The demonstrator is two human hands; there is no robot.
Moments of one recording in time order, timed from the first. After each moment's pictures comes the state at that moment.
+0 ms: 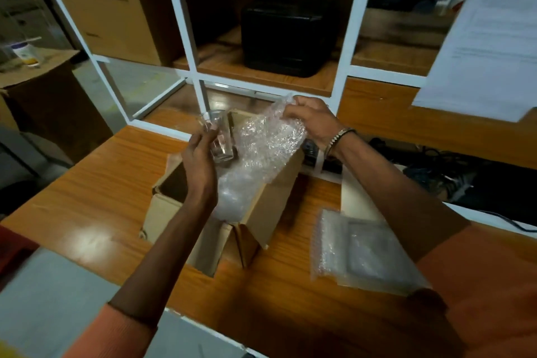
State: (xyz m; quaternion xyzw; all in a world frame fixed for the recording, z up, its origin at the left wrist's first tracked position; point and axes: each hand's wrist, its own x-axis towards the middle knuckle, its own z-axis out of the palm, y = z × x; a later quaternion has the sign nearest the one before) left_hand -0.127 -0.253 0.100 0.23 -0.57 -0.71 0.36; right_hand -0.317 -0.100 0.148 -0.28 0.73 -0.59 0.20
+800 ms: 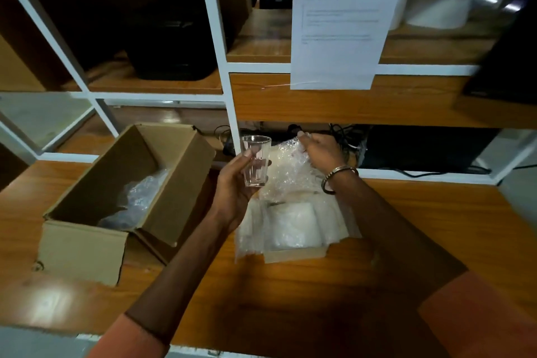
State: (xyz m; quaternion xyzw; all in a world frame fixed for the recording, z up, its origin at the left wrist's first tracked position) left_hand -0.184 -0.017 0.078 0.10 -0.51 -0.85 0.07; right_hand -0.316 0.160 0.091 -0.04 0.82 -0.56 0.05
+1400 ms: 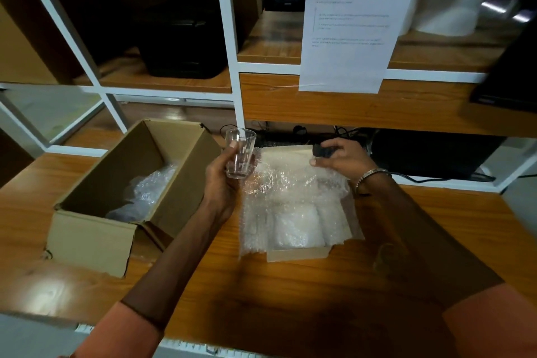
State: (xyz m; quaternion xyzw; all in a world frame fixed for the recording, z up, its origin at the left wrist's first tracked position) left_hand -0.182 -0.046 0.082 0.13 -0.48 -0.86 0.13; right_hand -0.314 0.209 0.096 -0.10 0.87 -0.47 0.13
